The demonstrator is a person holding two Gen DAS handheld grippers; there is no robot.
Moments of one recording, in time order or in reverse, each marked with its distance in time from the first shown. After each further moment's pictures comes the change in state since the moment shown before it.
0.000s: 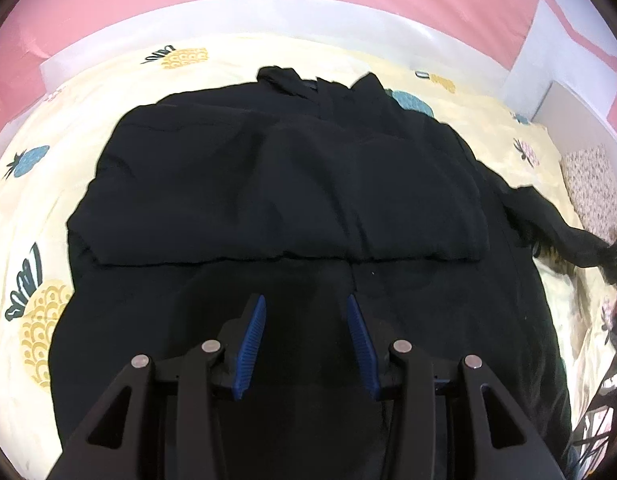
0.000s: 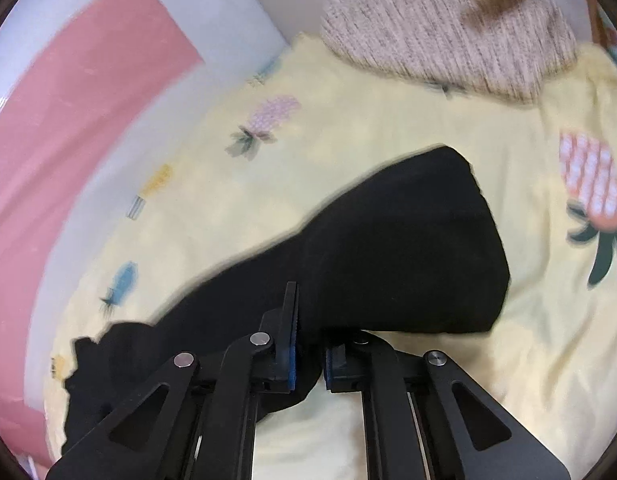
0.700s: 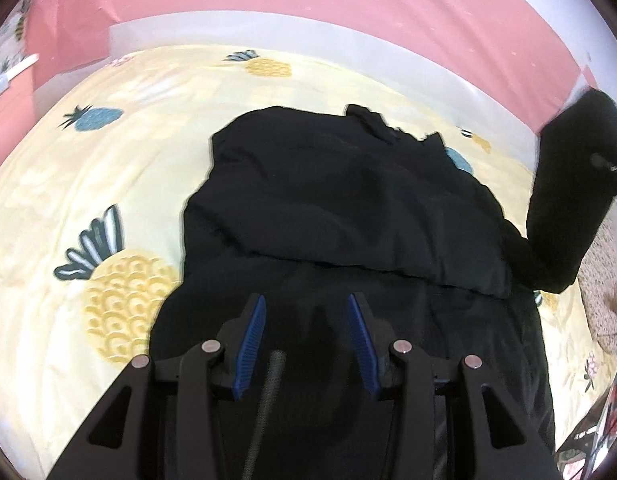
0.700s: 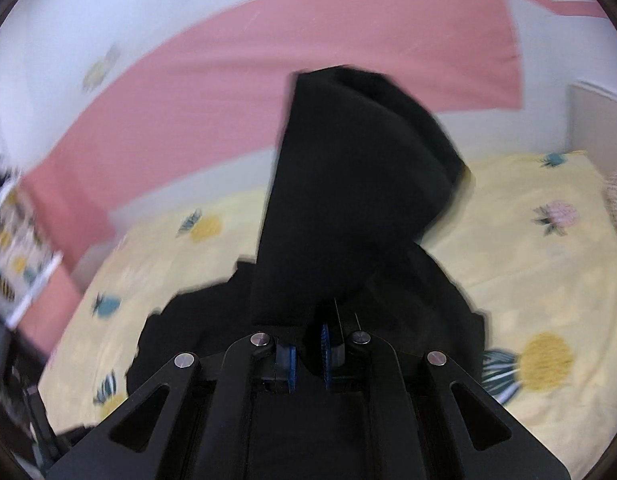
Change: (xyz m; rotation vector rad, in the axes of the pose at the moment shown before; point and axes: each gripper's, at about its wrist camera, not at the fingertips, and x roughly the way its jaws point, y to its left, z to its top) left arm -0.048 0.103 -0.013 -0.199 -0.082 0.021; right arm -0.074 0.332 -0.142 -0.715 0.080 0.468
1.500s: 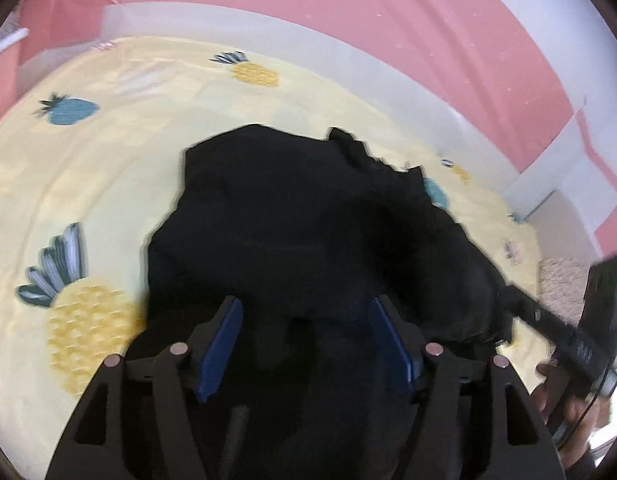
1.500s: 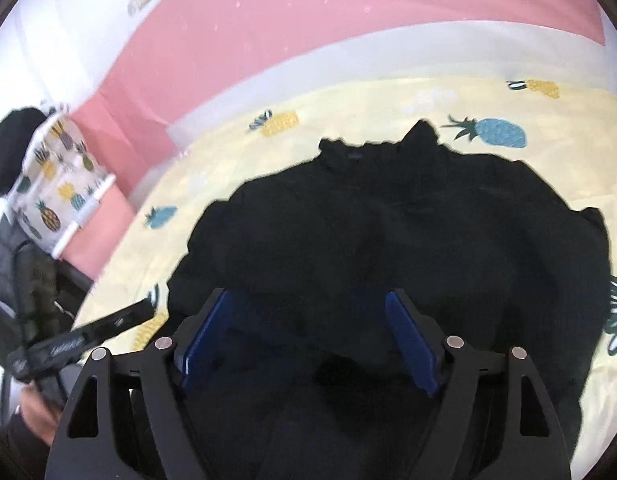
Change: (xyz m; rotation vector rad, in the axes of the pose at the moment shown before) left arm 0.015 -0.007 0.043 -0.092 -0.007 -0.172; right arm 0.048 0.029 -0.089 -0.022 0.229 0.265
